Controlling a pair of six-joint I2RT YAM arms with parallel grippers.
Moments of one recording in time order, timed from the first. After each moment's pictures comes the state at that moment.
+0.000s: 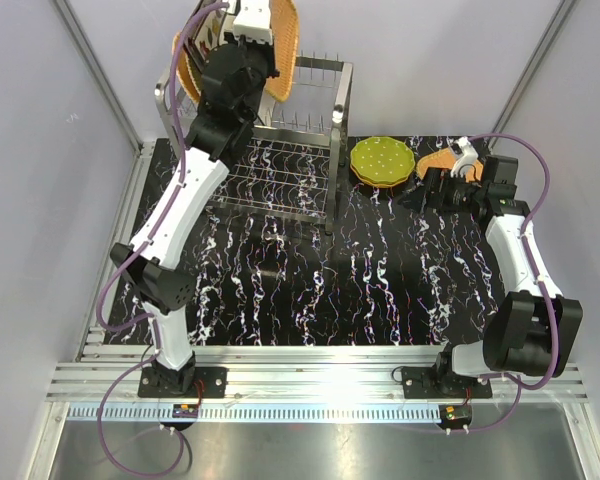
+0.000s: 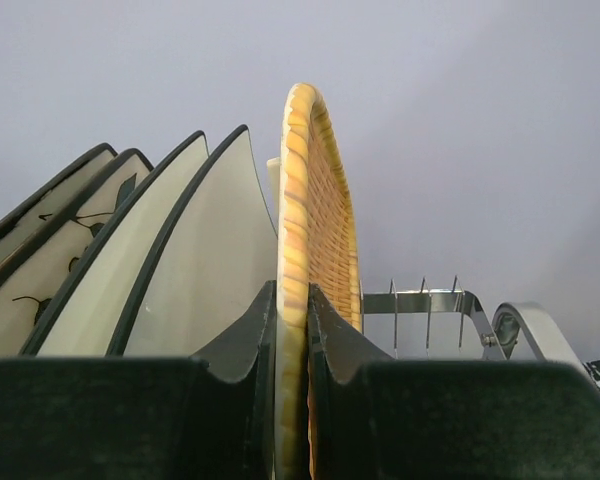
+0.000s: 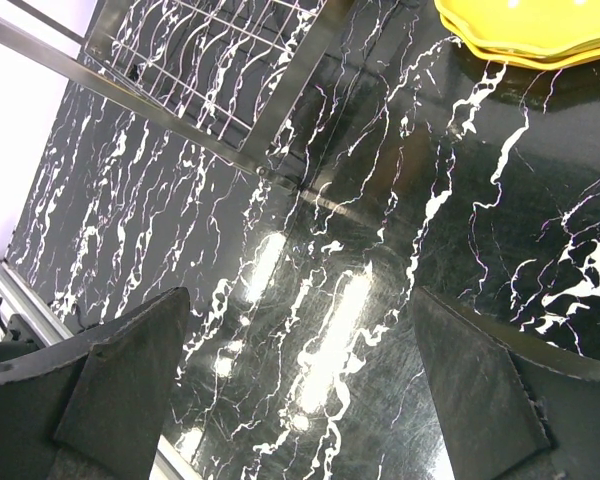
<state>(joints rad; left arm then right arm) -0.51 1.89 2.27 -0.08 -0.33 0.17 -0.16 1.40 1.13 -0.38 -0.81 0.07</state>
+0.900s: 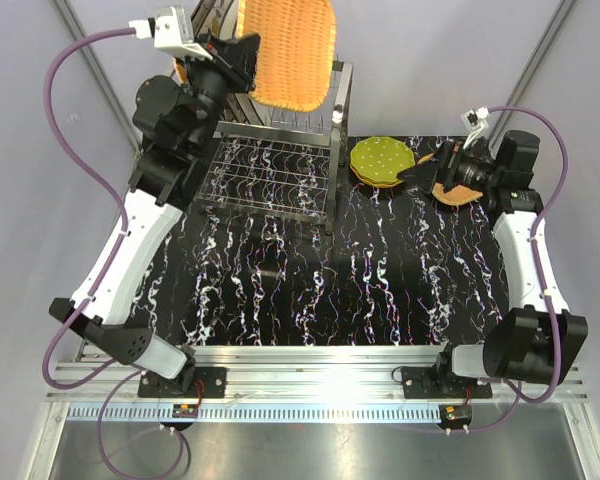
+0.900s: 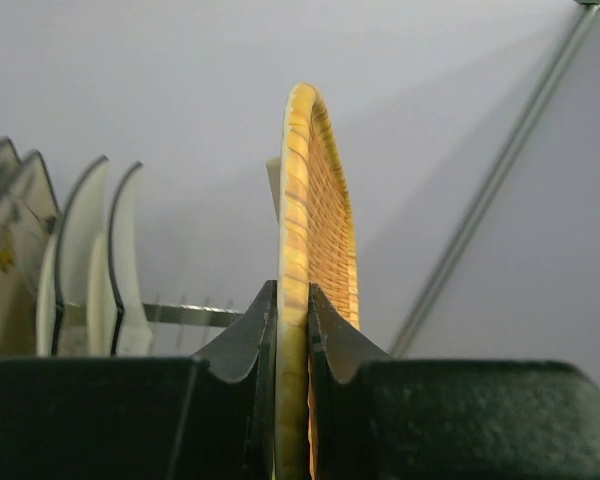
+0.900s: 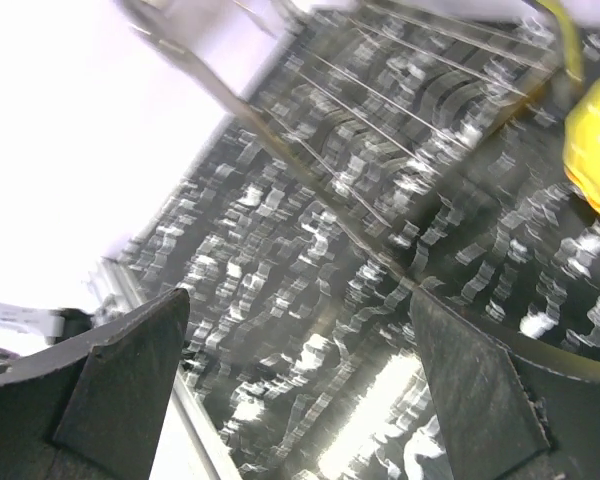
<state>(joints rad) -0.51 1.51 1.95 0.02 -0.14 -0.32 -0.15 1.36 1.26 -0.25 -1.04 0.25</state>
